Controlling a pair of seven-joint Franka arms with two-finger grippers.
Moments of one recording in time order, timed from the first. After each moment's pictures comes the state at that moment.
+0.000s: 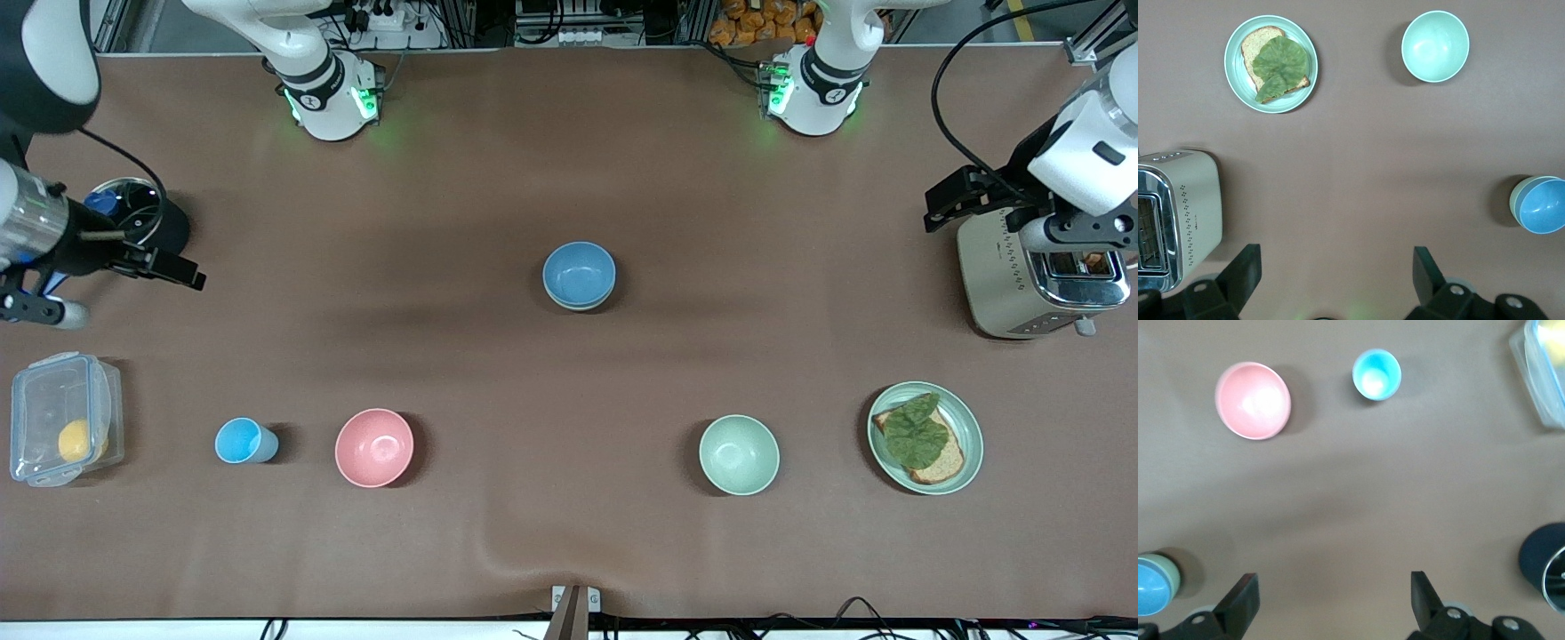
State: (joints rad) left arm -0.04 0.04 -0.10 -1.48 -0.02 1.47 -0.13; right arm 0.05 0.09 -0.03 -1.57 0.08 1.60 0.19
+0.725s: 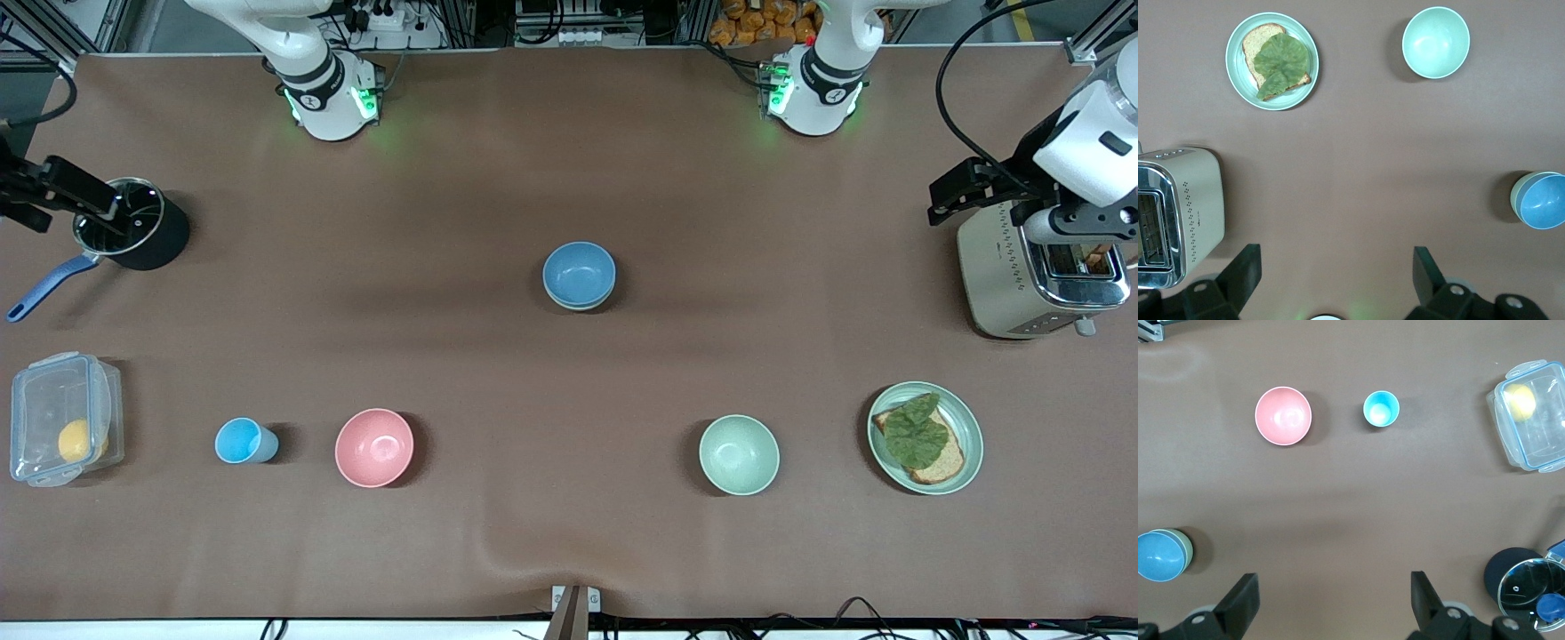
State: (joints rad) left arm -0.04 0.03 -0.10 -1.48 -0.02 1.46 -0.13; right arm -0.03 0.03 0.01 -1.39 0.08 1.45 0.06
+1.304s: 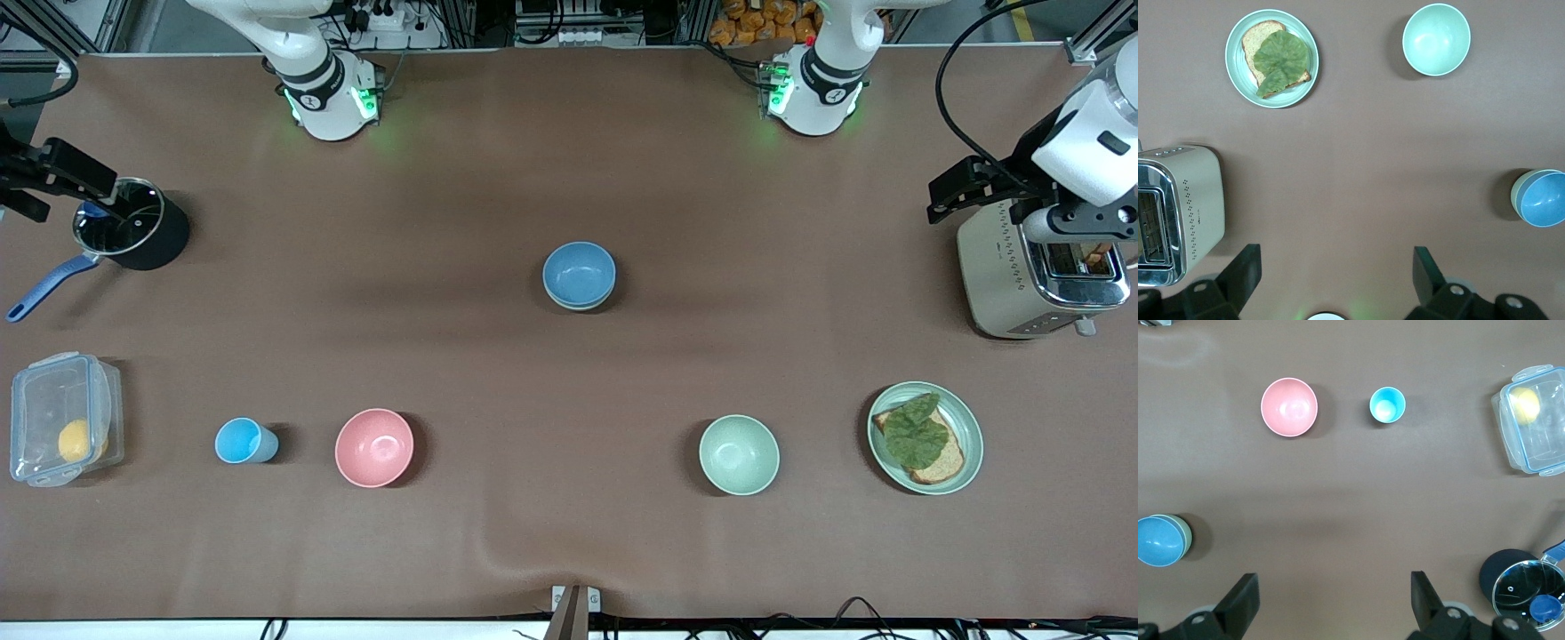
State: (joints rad) left arm -0.04 0.03 -0.10 -1.48 -0.02 1.46 -0.13; right arm -0.06 0.03 0.06 -1.38 0.07 1.43 0.03
